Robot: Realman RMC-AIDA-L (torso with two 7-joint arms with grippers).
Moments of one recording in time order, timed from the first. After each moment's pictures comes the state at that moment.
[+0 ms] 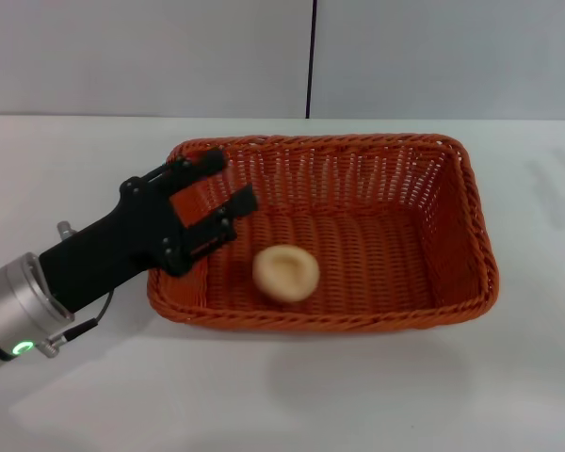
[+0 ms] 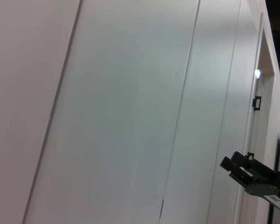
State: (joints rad) left arm -0.46 -2.07 0.31 0.10 1.92 1.75 -0.77; right arm 0.24 2.07 -1.00 -0.36 -0.74 -1.66 0.85
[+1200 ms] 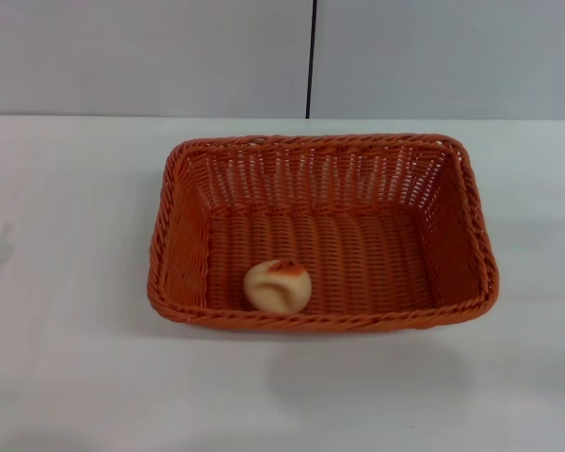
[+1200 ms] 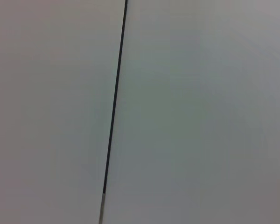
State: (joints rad) left arm -0.18 -2.06 -0.31 0.25 1.91 1.70 -0.65; right arm 0.18 2.07 -0.82 -0.33 -0.74 -1.63 0.79
